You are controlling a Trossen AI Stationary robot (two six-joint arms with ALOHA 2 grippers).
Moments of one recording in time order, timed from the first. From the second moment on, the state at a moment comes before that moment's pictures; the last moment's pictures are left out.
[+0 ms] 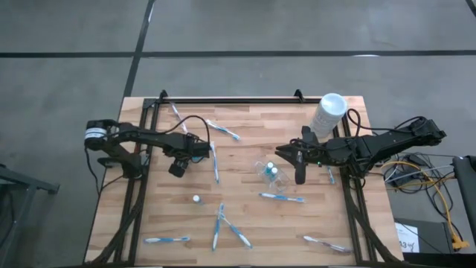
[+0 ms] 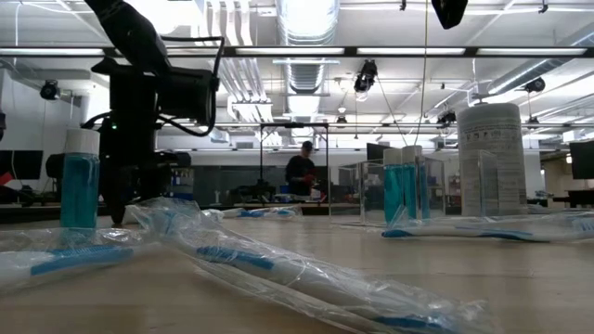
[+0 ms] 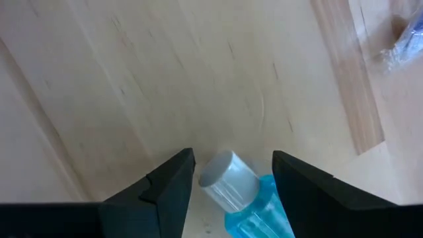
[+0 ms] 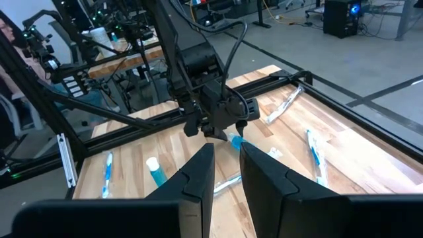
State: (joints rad) left arm 0.16 1.53 0.75 -0.79 -0.29 -2.61; right arm 0.28 1.00 0.85 -0.10 0.47 0.39
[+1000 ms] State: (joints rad) left arm 0.16 1.52 0.80 -0.83 -0.36 -2.60; right arm 0.28 1.00 0.85 -0.10 0.47 0.39
